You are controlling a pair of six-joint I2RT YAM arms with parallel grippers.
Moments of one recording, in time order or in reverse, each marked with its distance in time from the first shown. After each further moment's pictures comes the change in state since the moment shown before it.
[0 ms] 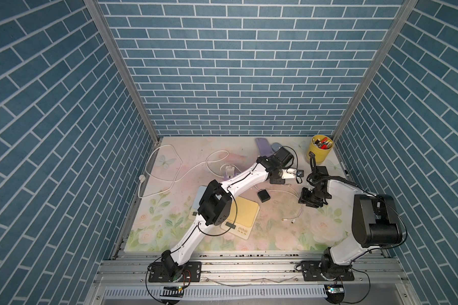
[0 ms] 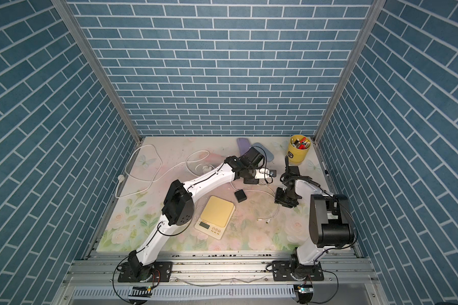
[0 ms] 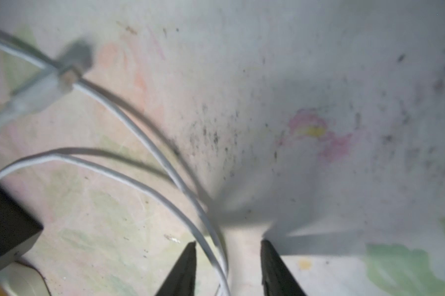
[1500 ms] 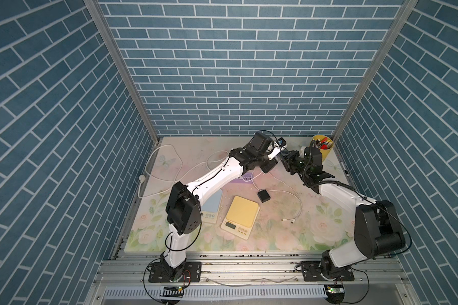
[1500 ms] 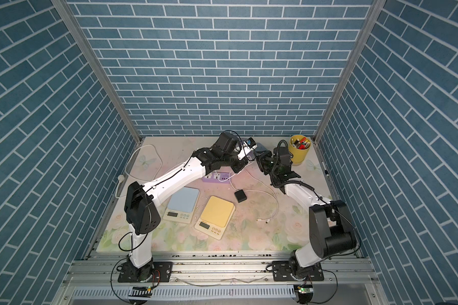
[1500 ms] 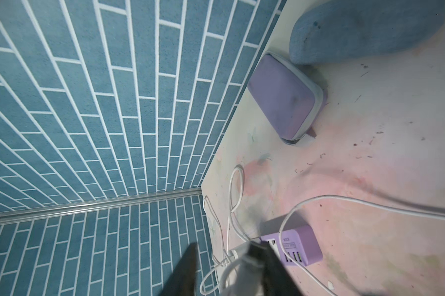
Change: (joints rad) left arm 0.106 -0.379 -0.397 0.216 0.098 -0.600; right arm 0.237 -0.028 0.090 0.909 -0.111 0.998
